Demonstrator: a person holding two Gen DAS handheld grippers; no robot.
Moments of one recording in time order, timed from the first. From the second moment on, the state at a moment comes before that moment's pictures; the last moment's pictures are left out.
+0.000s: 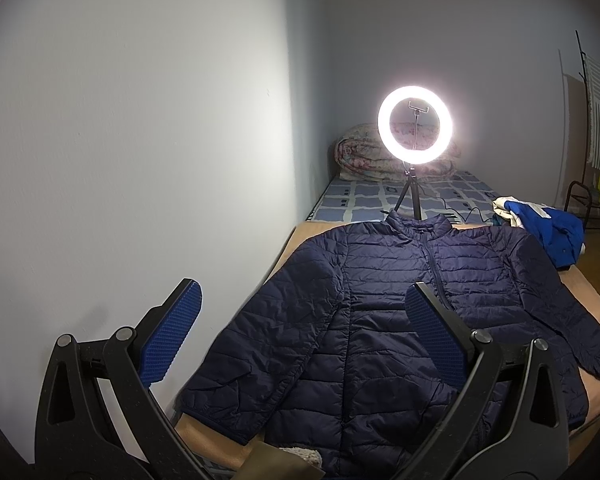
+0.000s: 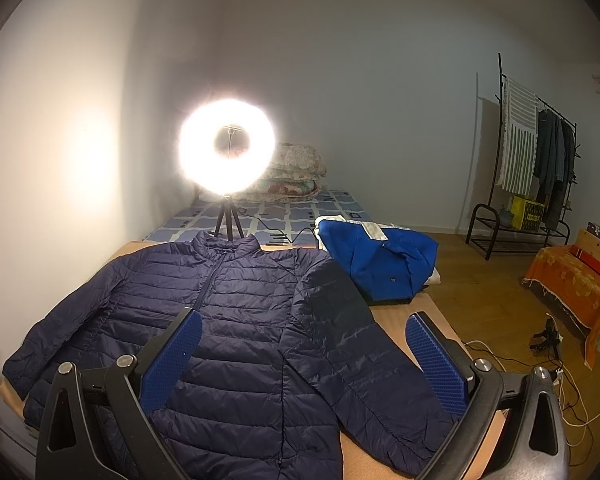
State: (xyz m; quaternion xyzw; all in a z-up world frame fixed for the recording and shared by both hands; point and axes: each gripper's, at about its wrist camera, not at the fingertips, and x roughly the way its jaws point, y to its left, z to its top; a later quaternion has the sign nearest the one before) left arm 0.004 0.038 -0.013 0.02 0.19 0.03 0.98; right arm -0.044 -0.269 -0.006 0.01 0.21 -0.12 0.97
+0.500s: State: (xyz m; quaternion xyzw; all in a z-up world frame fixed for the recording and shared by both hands) left arm -0.001 0.042 -0.020 0.03 0.20 0.04 0.98; right arm -0.040 -0.263 -0.003 0.01 0.20 -0.12 0.97
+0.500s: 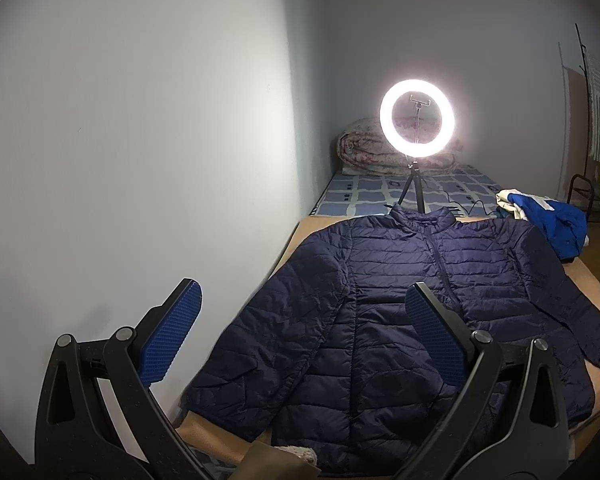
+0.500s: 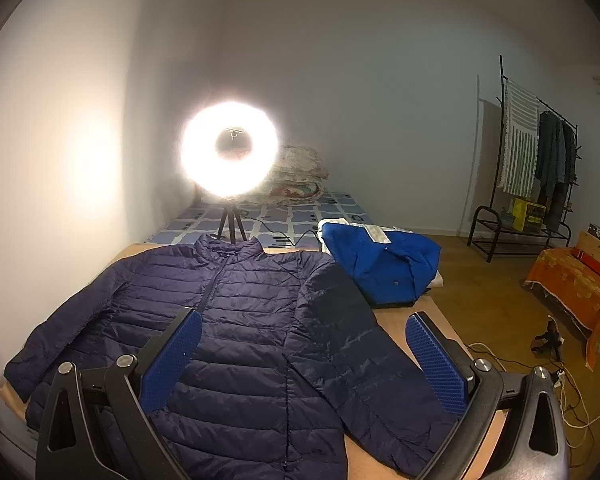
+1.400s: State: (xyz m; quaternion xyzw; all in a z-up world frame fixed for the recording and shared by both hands) left arm -0.061 0.121 -0.069 0.02 0.23 0.10 0.97; right arm 0.040 -0.098 -0.023 -0.07 0.23 0.20 0.95
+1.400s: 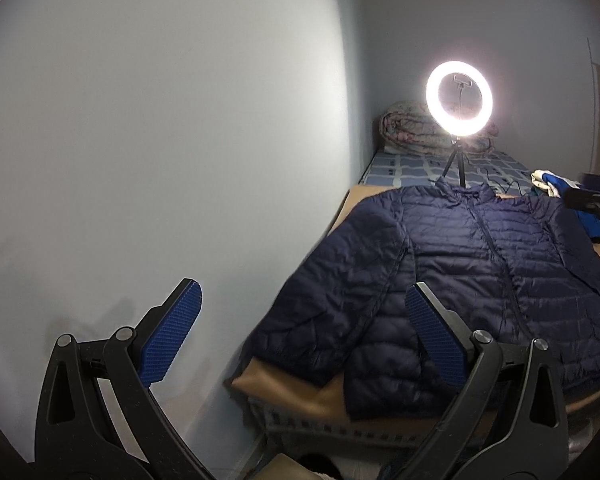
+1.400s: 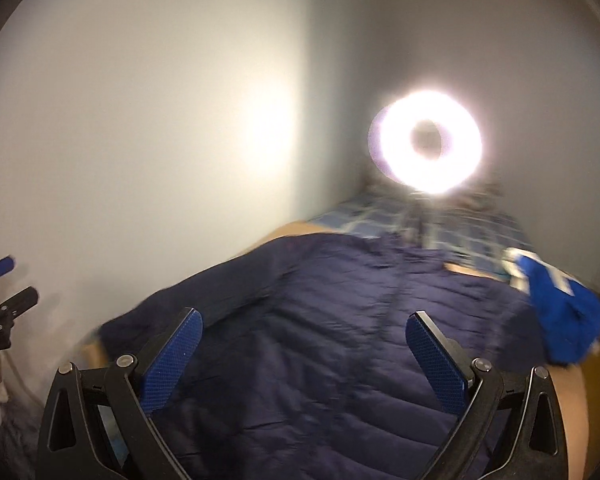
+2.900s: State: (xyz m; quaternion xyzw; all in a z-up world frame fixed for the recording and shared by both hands) left arm -0.084 0.155 -0.087 0.02 0.30 0.15 0.94; right arm 0.093 0.230 -0.243 -0.28 0.44 0.46 0.72
